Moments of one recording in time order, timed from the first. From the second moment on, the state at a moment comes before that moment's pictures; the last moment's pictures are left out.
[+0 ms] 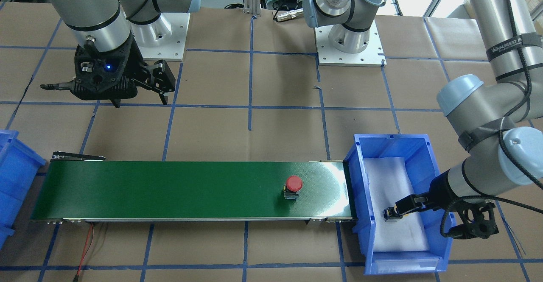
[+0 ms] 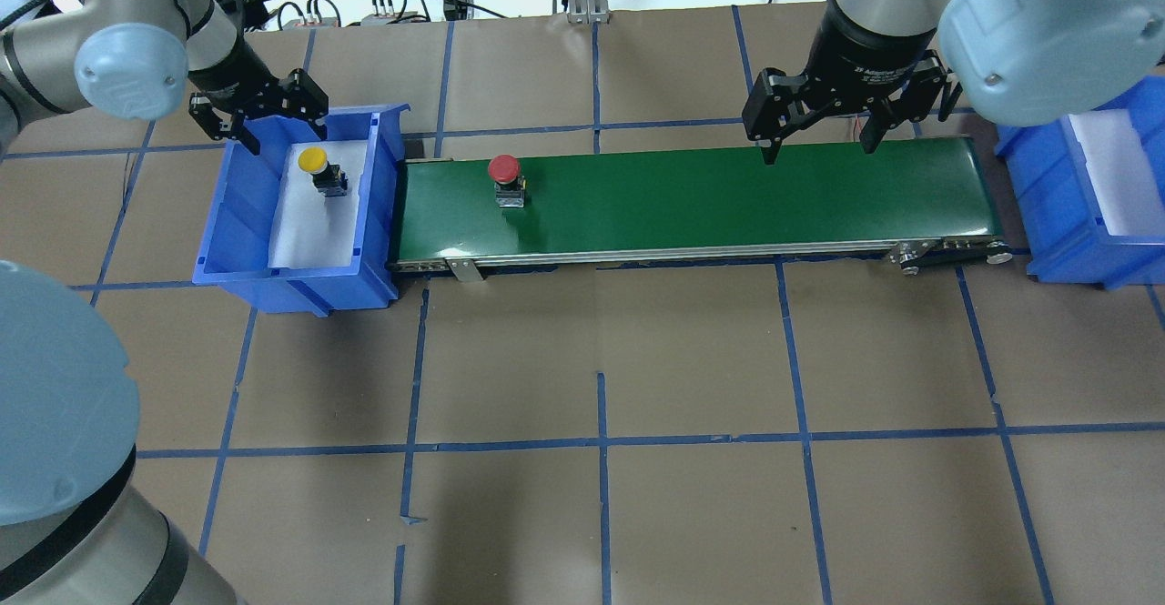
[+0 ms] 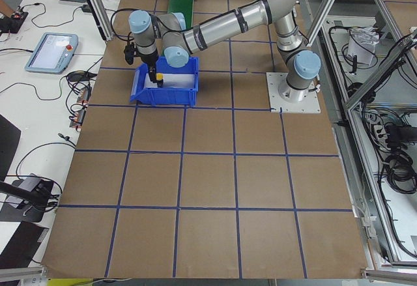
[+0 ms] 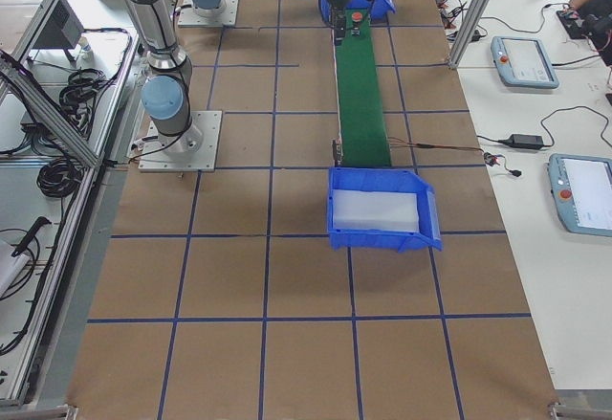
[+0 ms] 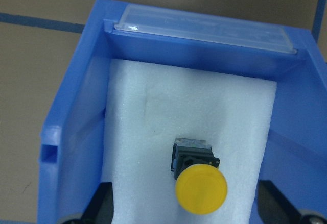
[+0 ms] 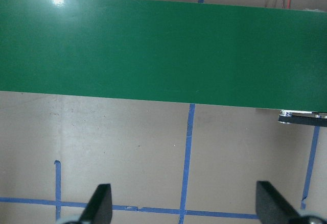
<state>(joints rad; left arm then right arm) -1.32 -2.09 -1.45 -1.18 1.50 0.10 1.62 -1.50 1.56 -1.65 -1.56 -0.03</state>
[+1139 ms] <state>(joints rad) -1.35 -2.12 -1.45 -1.16 1.49 0.10 1.62 -1.50 1.56 -1.65 -1.57 -0.03</state>
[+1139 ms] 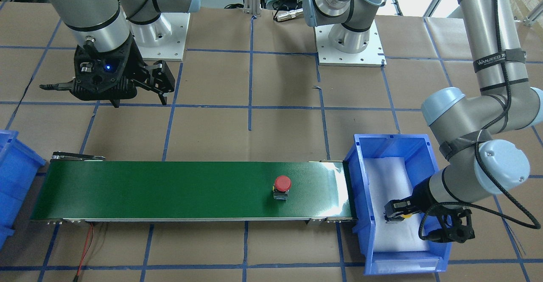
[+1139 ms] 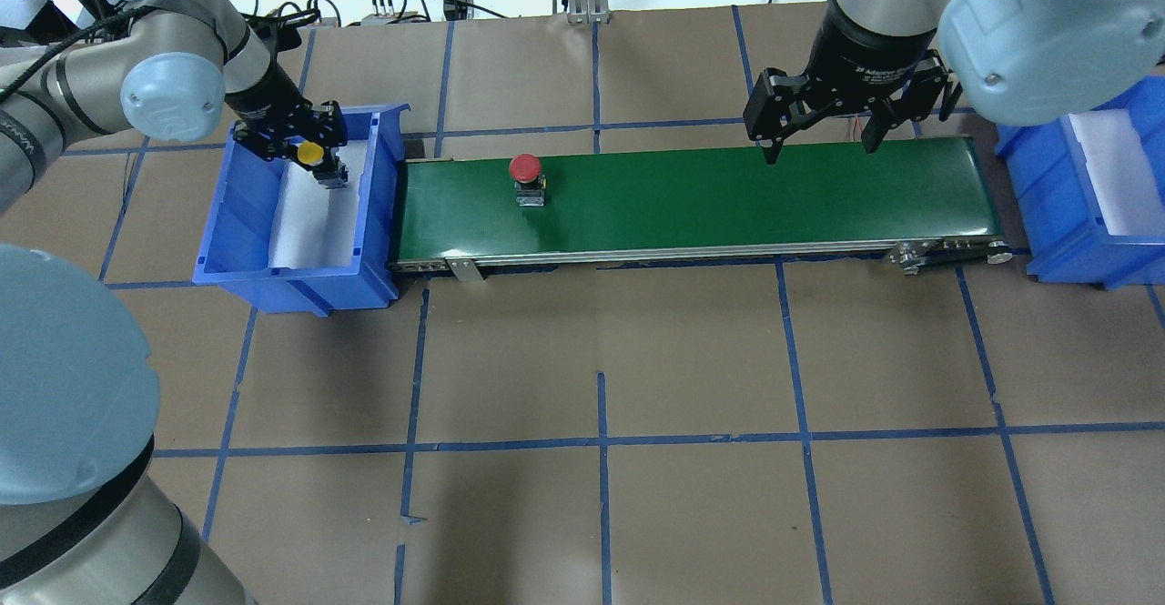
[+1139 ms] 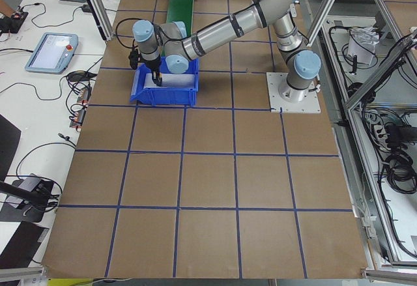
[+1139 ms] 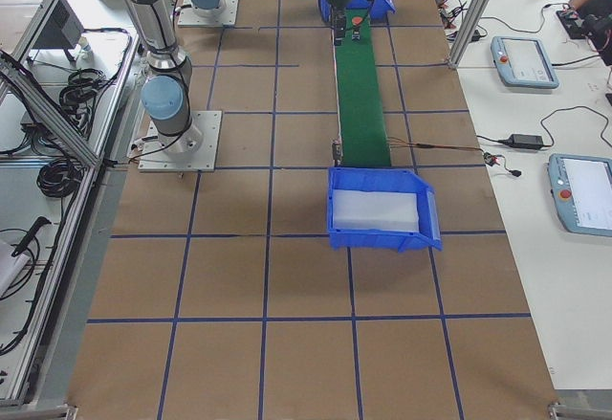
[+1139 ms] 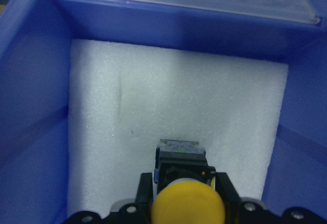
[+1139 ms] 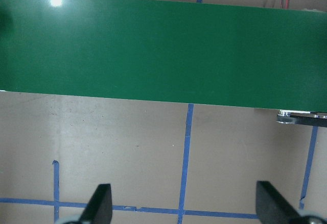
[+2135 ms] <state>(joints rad) -1.60 -2.01 -1.34 -1.39 1.51 -0.05 1.62 -1.50 1.56 -1.65 -1.57 -0.03</state>
